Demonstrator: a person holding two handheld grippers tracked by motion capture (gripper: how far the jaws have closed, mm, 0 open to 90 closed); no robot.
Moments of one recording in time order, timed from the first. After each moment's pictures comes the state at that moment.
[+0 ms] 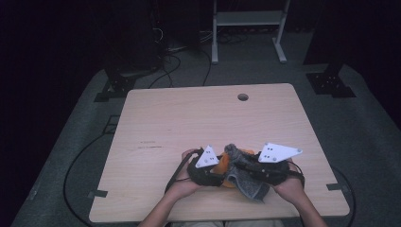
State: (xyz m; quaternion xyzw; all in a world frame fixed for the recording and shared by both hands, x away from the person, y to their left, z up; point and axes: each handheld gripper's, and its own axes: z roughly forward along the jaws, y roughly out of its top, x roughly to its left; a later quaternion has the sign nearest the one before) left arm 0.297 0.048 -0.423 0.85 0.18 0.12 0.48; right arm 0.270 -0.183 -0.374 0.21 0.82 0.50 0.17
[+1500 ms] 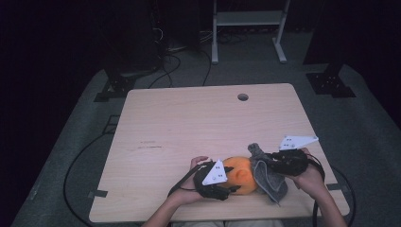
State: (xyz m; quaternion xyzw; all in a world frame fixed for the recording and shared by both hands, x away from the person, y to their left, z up) left arm 0.273 0.033 -0.431 0.87 0.08 0.12 0.48; right arm 0.304 -0.250 -0.401 0.31 0.84 0.44 0.10
